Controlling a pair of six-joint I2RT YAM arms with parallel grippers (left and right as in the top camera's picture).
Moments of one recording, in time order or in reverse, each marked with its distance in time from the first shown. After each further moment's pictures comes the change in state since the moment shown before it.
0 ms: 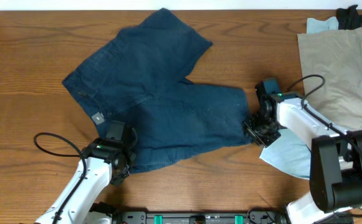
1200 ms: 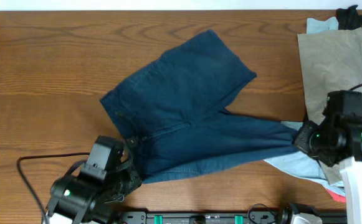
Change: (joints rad) left arm -0.158 -0.500 0.229 -0.407 0.328 0.320; right arm -0.301 -0.675 0.138 -0.493 0.144 -0.581
